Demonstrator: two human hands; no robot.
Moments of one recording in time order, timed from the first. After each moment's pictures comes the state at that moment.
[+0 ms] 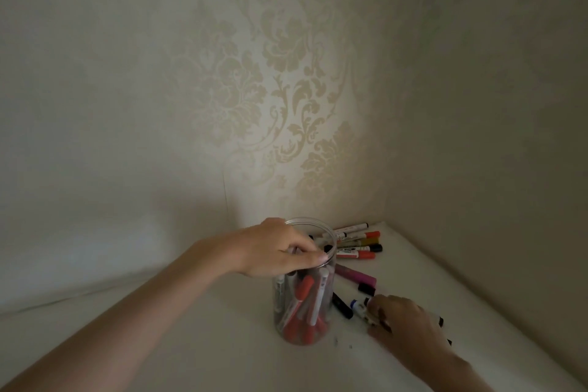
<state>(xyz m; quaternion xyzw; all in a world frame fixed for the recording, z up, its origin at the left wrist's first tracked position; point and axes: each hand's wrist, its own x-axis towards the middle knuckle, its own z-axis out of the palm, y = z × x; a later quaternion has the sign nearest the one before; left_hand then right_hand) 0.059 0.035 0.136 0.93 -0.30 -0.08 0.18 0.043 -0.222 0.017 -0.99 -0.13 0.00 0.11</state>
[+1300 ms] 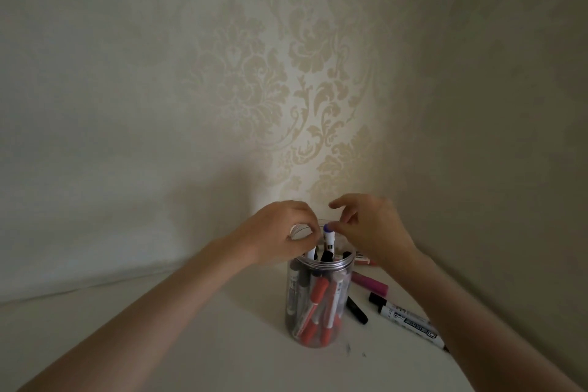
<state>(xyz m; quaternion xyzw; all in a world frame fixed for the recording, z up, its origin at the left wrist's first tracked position) 0.076 0.057 0.126 0.92 -0.28 0.14 0.25 0.102 -0.137 0.135 -0.93 -0.19 -0.17 0.25</state>
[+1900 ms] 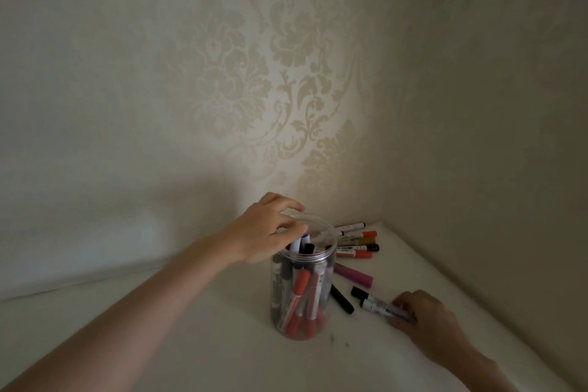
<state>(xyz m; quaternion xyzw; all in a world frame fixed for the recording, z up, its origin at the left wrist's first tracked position) 0.083 0.051 0.116 0.95 -0.23 0.07 0.22 0.068 -0.269 0.000 -0.99 -0.07 -0.01 0.15</state>
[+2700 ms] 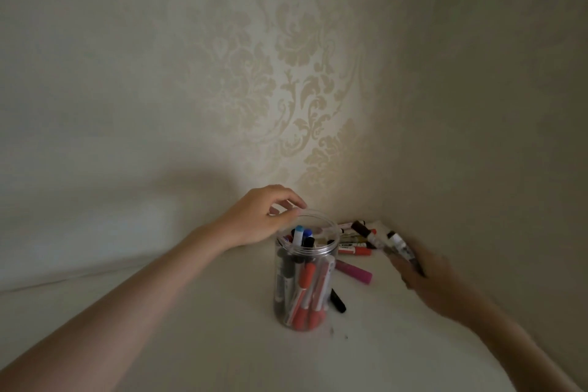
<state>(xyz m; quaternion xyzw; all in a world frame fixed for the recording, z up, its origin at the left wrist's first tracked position) 0.078 0.057 0.128 0.90 -0.22 0.12 0.35 0.053 -0.249 0.088 -0.96 -0.10 -0.05 0.27</state>
